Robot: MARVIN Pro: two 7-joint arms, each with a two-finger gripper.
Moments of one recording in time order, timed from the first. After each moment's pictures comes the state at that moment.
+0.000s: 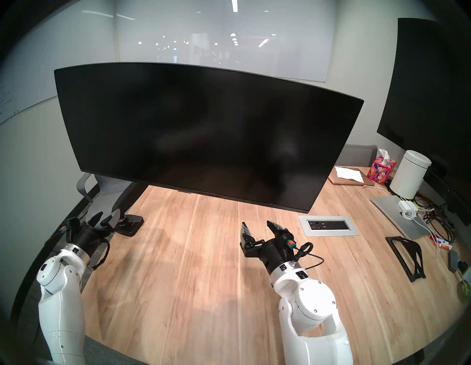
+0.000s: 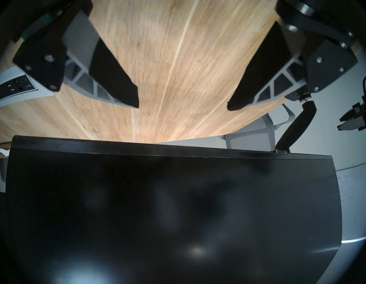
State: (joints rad) left arm 1.78 -1.46 -2.11 -1.80 -0.48 0.26 -0.58; right arm -1.97 -1.58 1.53 -2.05 0.11 0.13 0.27
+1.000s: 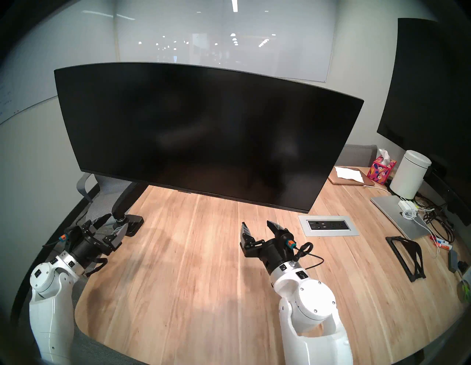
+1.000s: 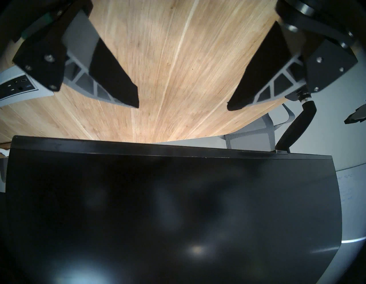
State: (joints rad) left arm 1.84 -1.36 -2.11 -1.76 -0.40 0.05 -0.88; right arm -1.97 -1.58 1.53 -2.05 0.11 0.13 0.27
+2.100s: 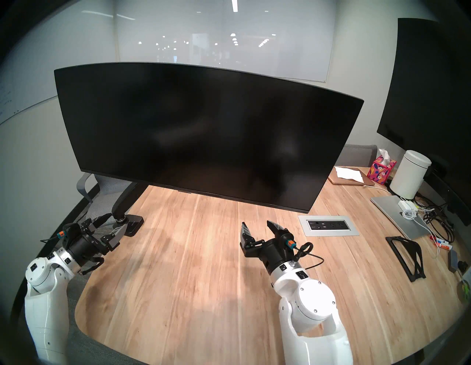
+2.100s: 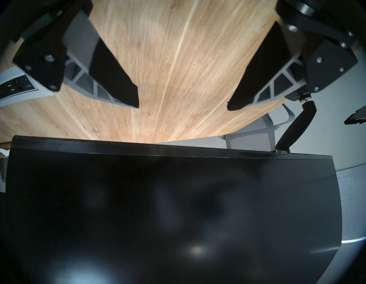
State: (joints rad) left arm 1.83 -1.33 -2.12 -1.76 -0.39 0.11 -0.92; right arm -1.97 -1.58 1.53 -2.05 0.11 0.13 0.27
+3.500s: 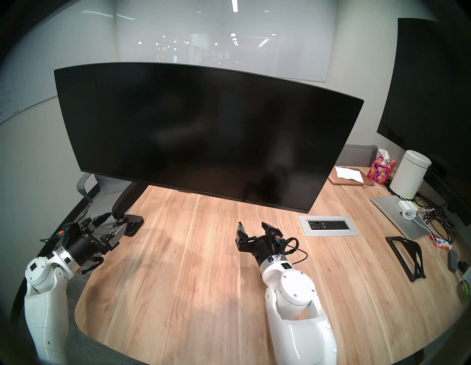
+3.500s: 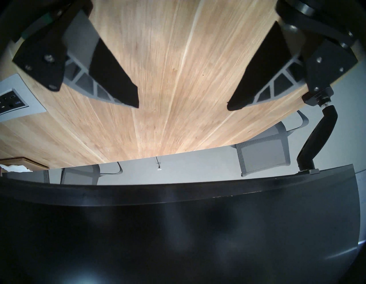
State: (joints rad) left arm 1.83 -1.33 -2.12 -1.76 -0.39 0.11 -0.93; right arm -1.79 -1.59 1.48 -1.82 0.11 0.12 0.16
